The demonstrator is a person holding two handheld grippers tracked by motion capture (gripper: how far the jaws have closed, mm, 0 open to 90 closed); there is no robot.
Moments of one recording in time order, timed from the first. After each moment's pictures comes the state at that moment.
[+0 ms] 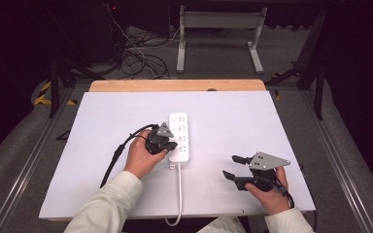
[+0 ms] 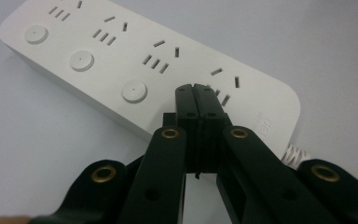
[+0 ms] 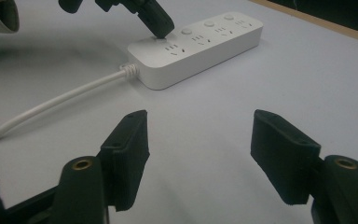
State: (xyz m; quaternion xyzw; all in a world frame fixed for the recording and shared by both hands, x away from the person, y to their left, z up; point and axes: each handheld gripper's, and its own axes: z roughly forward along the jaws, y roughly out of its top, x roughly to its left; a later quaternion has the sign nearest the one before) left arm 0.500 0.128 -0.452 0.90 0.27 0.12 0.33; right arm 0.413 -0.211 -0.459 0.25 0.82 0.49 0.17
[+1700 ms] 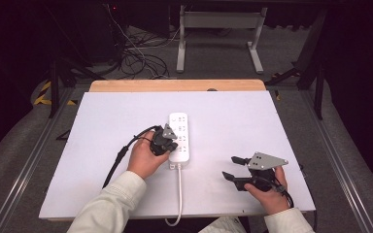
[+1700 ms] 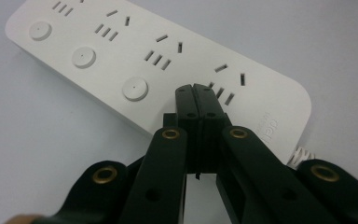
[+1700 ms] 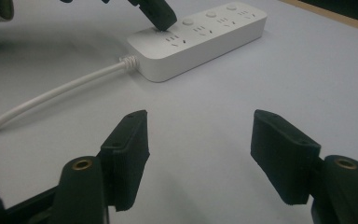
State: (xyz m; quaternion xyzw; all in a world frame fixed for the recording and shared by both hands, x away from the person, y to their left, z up) left arm 0.496 0.118 -0.448 0.90 0.28 0.16 0.29; right arm 0.415 -0.210 -0.462 0.25 0.83 0.48 0.17
